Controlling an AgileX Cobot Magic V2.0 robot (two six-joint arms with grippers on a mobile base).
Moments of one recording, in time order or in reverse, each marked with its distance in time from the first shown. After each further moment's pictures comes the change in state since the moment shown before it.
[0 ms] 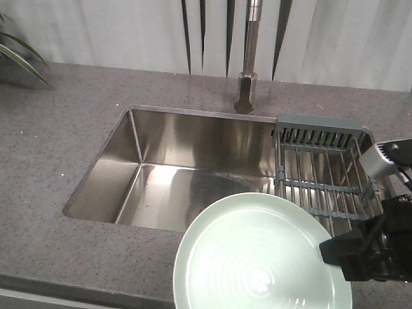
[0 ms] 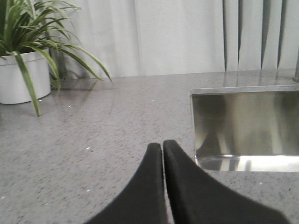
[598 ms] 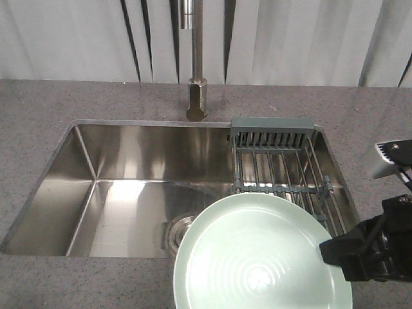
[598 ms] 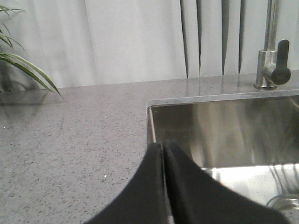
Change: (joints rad) left arm 0.000 0.000 0.000 0.000 0.000 0.000; right arm 0.000 0.000 0.000 0.000 0.001 0.000
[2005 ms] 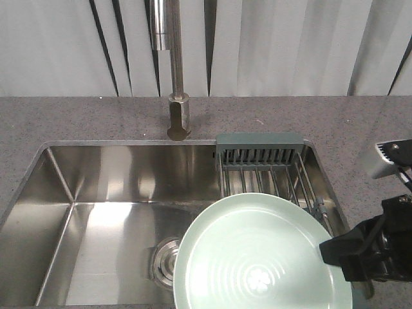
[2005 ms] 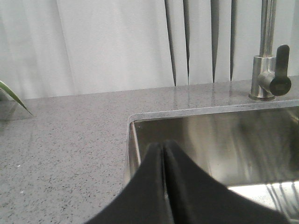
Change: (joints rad) left arm 0.000 0.000 0.000 0.000 0.000 0.000; right arm 0.000 0.000 0.000 0.000 0.000 0.000
